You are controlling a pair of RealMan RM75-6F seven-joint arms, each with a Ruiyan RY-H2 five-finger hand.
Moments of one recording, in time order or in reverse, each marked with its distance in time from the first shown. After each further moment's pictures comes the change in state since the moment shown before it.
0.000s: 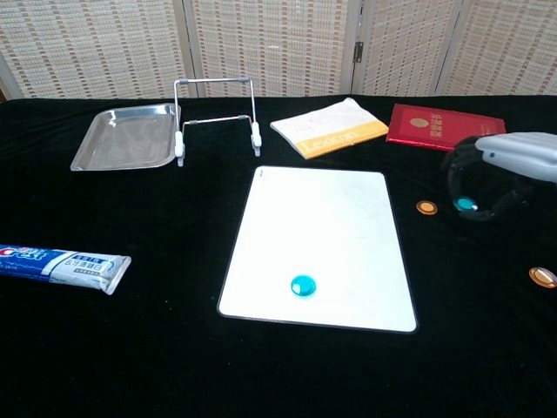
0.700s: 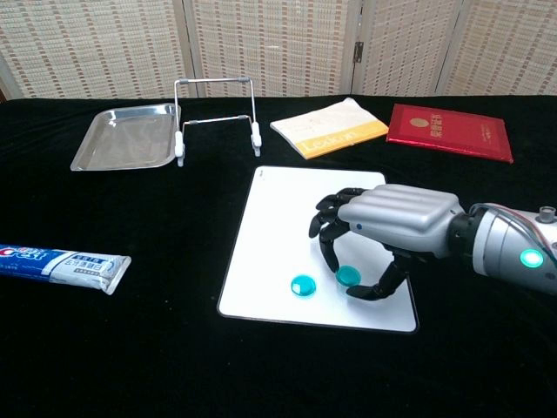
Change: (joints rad) left arm 0.018 0.002 0.007 0.019 -0.004 0.012 -0.027; right arm 0.135 -0.112 -0.071 -0.150 -0.126 -0.095 -0.148
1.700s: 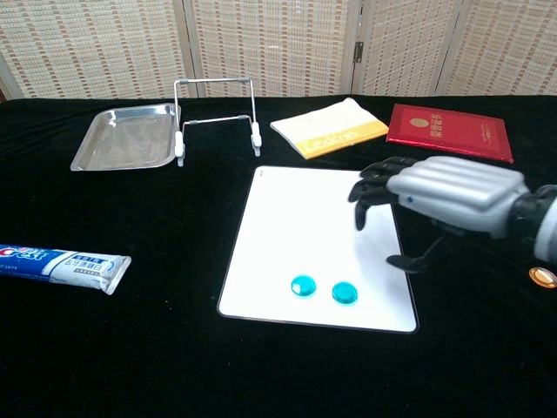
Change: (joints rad) left arm -0.016 -0.010 -0.005 0.013 0.002 -0.021 -0.004; right arm -0.096 0.097 -0.039 -0.048 -0.013 0.186 -0.033
